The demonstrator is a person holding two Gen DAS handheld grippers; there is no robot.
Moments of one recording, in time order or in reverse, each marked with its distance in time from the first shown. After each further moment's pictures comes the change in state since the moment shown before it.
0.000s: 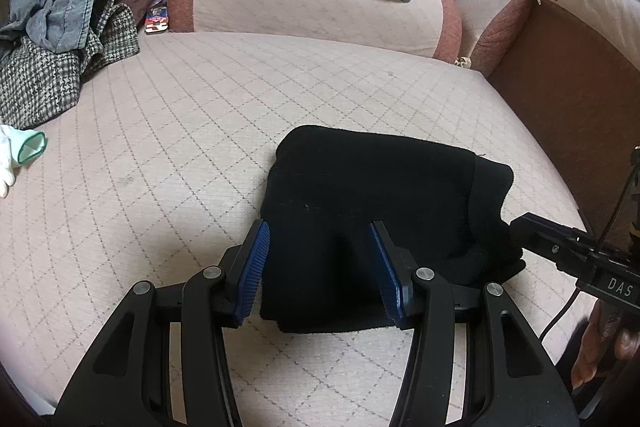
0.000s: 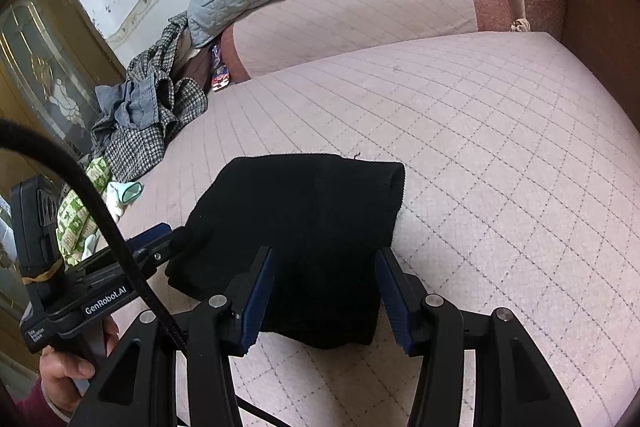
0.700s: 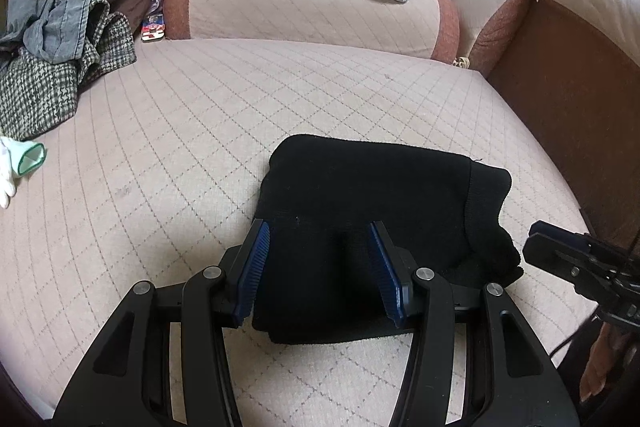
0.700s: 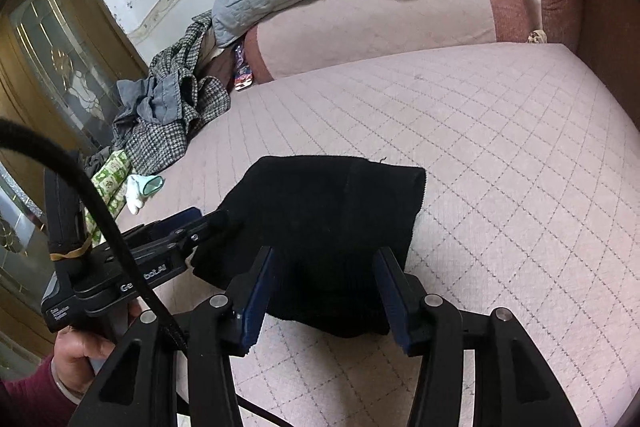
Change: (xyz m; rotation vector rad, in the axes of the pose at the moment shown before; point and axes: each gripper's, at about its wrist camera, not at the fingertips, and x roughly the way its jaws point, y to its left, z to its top) left arm 0.000 -0.007 0.005 0.015 -0.009 0.004; right arm -0.014 0.008 -0.005 -0.038 -0.010 0.041
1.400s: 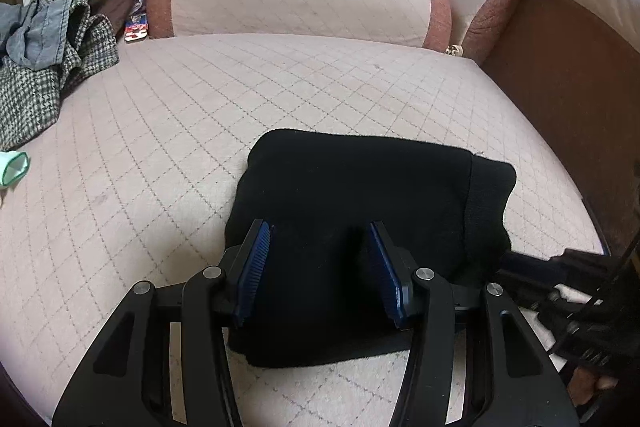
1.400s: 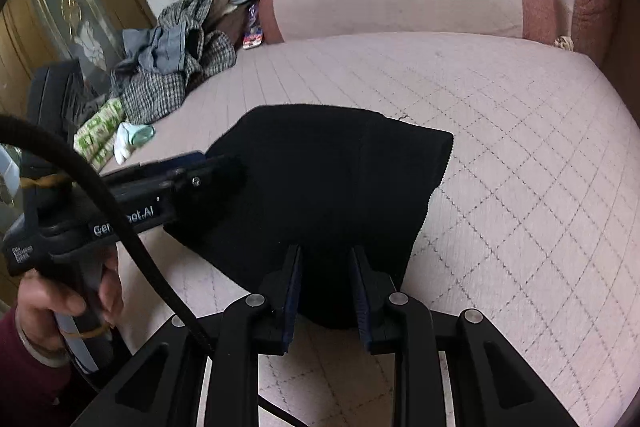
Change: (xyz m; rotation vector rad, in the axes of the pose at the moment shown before) left arm 0.019 -0.012 0.001 0.052 0.019 -0.010; right arm 0.026 0.003 -0.015 -0.103 0.089 0.010
